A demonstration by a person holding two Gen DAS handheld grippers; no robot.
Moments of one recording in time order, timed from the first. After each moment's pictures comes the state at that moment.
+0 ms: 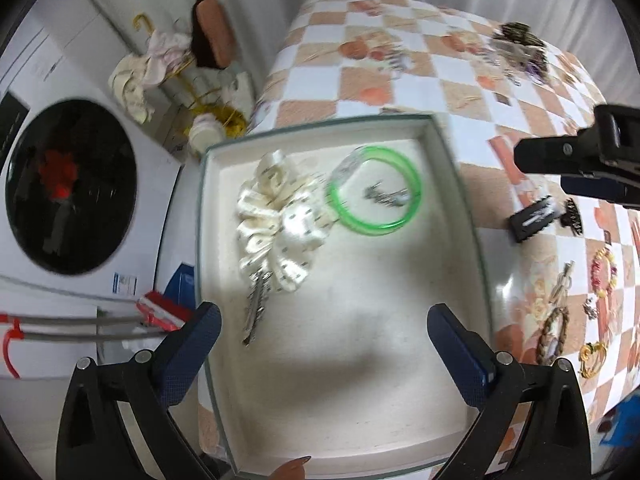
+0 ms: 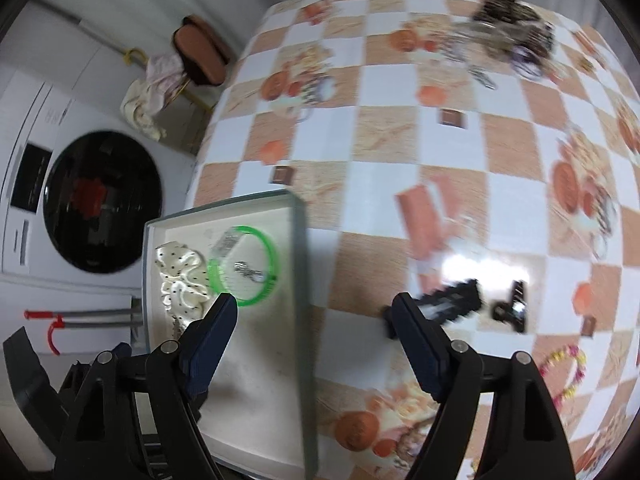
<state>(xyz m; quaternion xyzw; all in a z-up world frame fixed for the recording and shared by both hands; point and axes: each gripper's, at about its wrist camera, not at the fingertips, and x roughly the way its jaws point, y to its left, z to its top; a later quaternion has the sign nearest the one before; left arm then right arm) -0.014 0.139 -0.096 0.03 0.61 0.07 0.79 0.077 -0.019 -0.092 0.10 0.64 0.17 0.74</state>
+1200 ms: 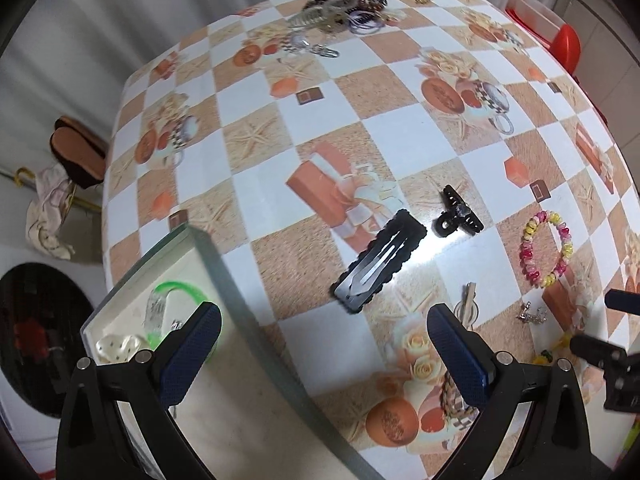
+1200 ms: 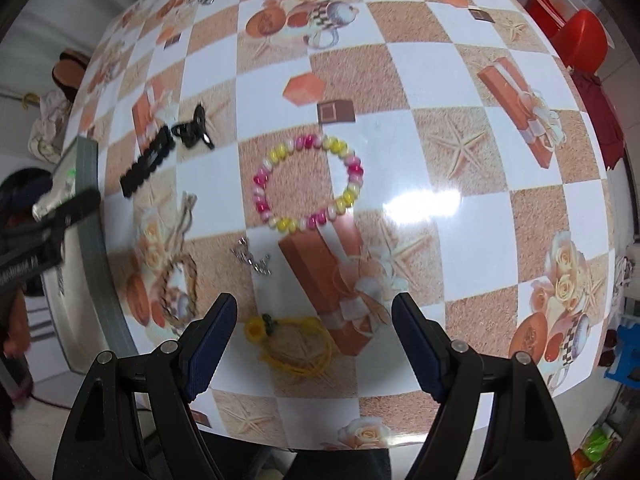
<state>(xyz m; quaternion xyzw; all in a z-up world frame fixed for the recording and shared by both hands) 0.055 -0.025 -0.119 0.18 0.61 -0.11 0.77 -0.046 -0.220 -0.139 0.11 0.70 0.01 0.71</state>
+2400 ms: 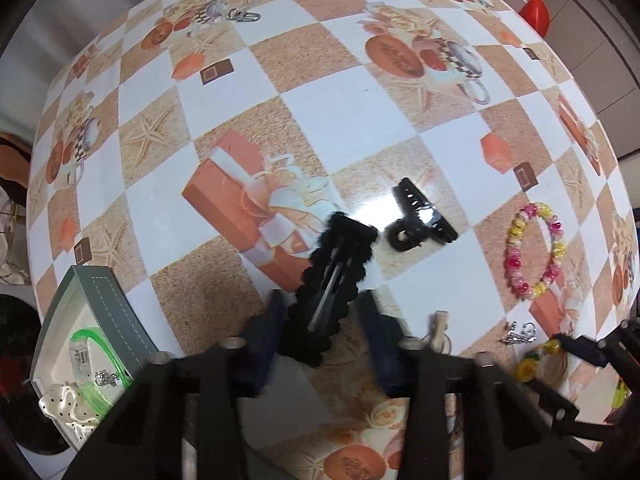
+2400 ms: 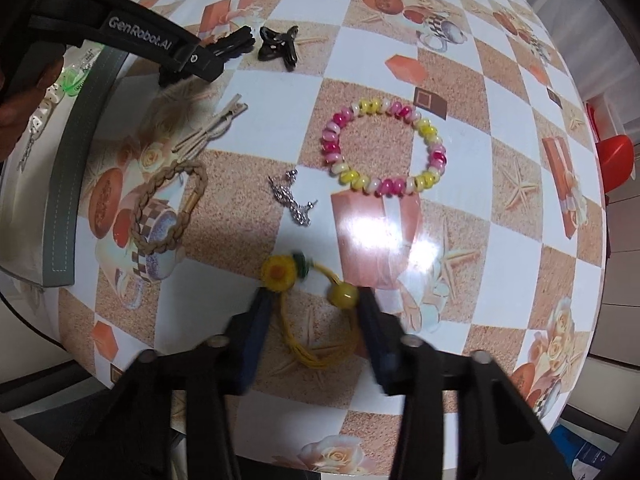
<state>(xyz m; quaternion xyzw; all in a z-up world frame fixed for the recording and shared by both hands) 0.069 -0.079 -0.166 0.16 0.65 -0.19 0.72 -0.062 -0.151 -0.156 -0.08 0.67 0.08 0.73</state>
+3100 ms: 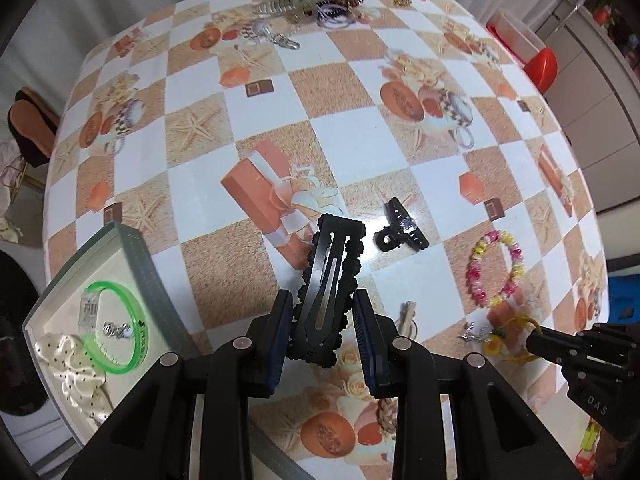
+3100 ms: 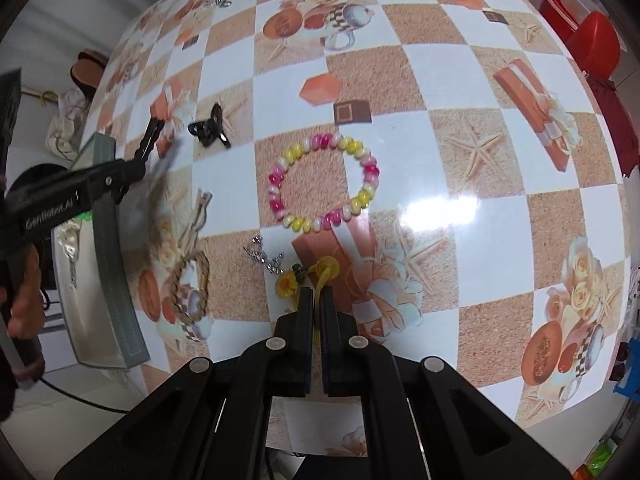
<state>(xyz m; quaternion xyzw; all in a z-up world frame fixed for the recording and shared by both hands) 0.052 -0.041 -0.114 0.08 0.63 -0.17 0.75 -0.014 -0.215 -0.129 0.14 0.68 0.04 0.72</state>
